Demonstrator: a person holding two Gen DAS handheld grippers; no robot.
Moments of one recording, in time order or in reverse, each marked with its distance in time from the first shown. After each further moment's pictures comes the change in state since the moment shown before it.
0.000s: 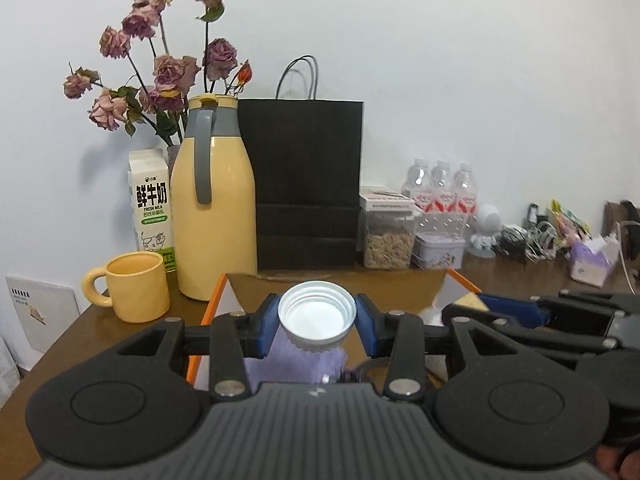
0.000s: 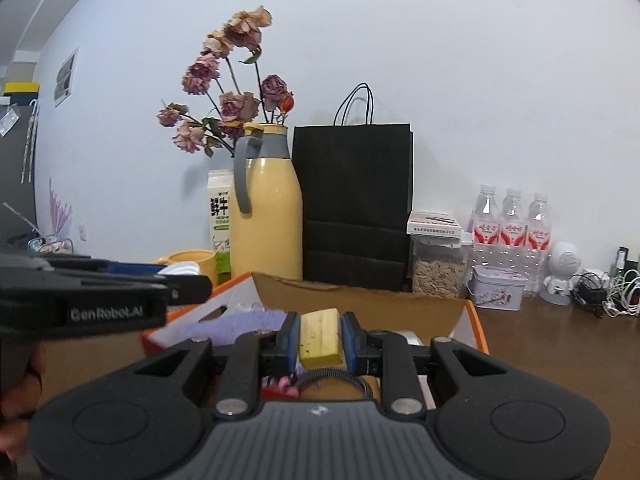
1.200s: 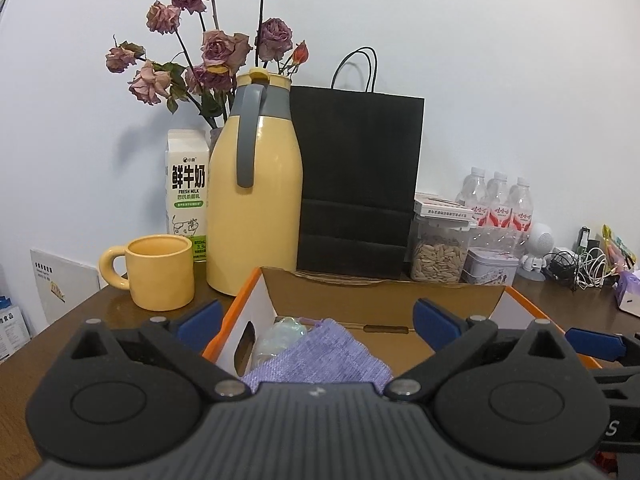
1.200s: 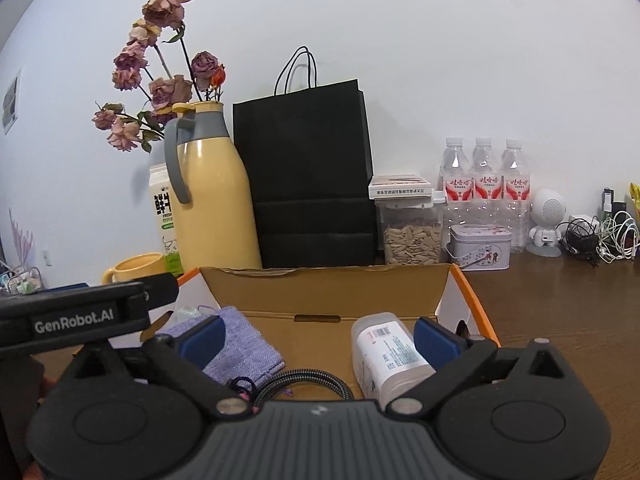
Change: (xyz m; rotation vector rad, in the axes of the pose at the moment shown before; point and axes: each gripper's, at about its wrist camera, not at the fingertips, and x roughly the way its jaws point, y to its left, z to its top) left arm 0.038 0.017 -0.020 -0.083 -0.035 0.122; right arm 0.046 -0.025 -0.023 0.142 0.039 -0.085
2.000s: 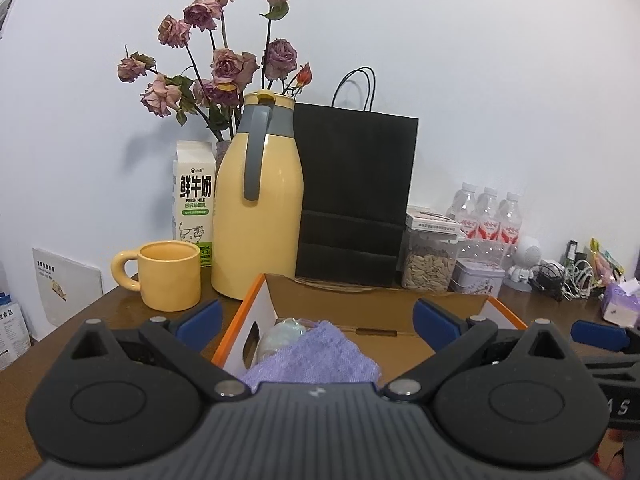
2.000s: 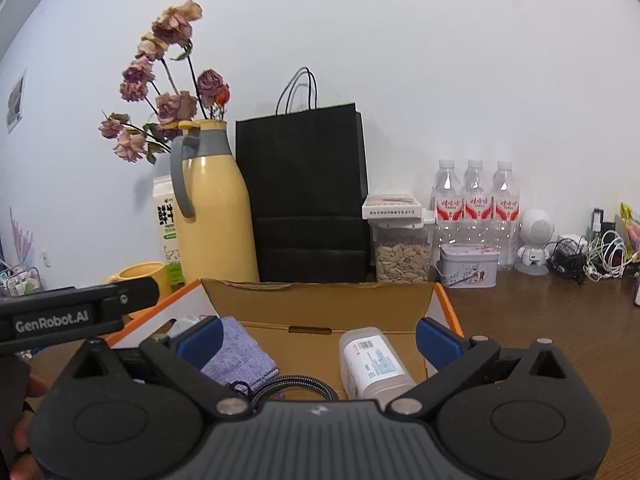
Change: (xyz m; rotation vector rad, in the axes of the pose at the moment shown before) left arm -0.042 0.004 0.007 -0.018 -0.017 -0.017; right arm -0.037 -0.005 0.009 -0.035 -0.040 -0.003
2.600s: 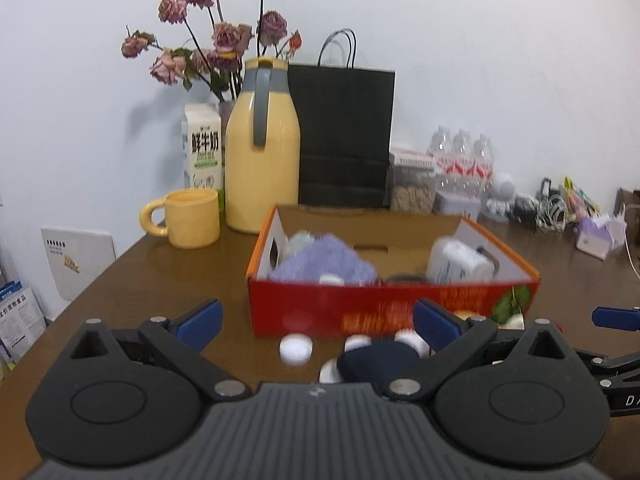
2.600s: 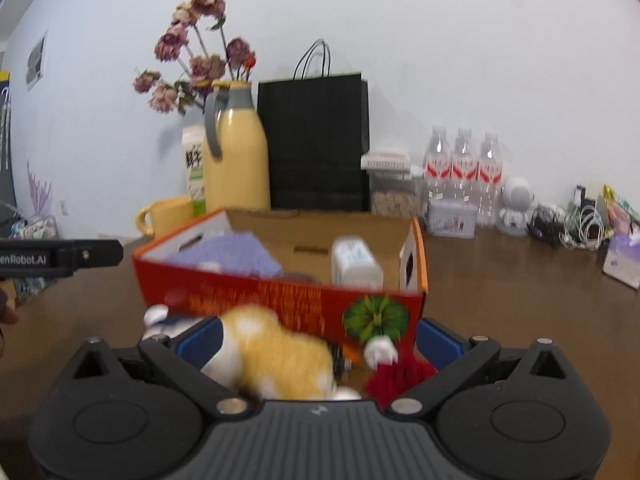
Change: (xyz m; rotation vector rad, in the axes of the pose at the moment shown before) left arm -0.086 0.020 -0.034 0.072 0.157 -0.030; right arm -0.100 -0.008 -0.052 -0.066 0.159 0.019
